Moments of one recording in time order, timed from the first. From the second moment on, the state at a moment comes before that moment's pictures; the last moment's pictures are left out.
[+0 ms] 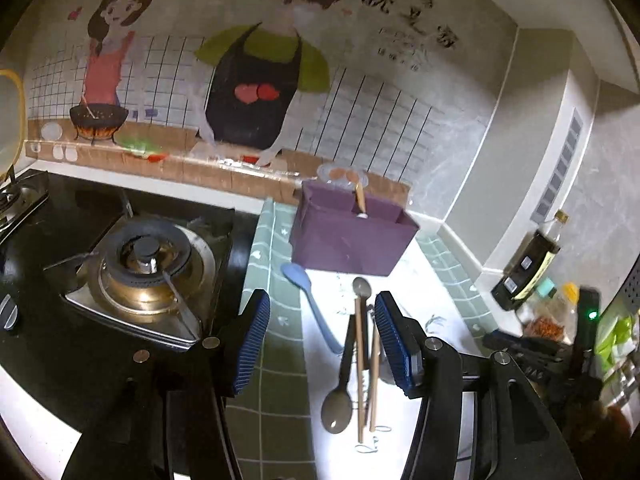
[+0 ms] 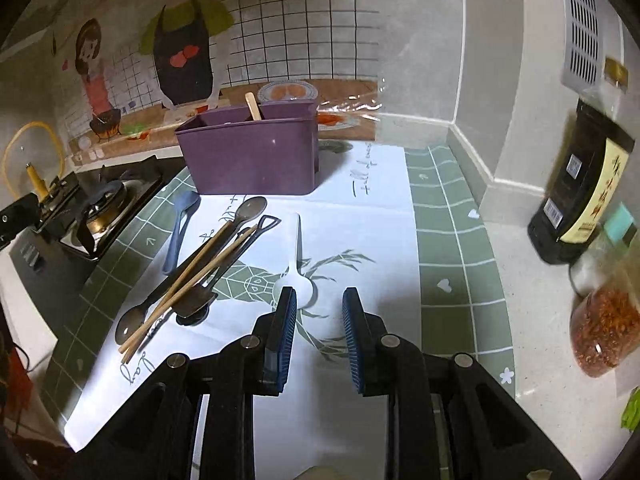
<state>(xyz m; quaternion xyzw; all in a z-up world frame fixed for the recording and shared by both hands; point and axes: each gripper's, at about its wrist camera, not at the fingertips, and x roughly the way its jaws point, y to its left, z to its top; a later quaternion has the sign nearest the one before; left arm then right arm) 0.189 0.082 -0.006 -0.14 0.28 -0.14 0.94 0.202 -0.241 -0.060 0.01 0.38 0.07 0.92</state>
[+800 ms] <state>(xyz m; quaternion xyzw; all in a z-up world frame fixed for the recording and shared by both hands) 0.204 0.085 -0.037 -0.14 0.36 -0.08 0.92 0.325 -0.208 -0.107 -0.02 0.46 0.11 0.88</state>
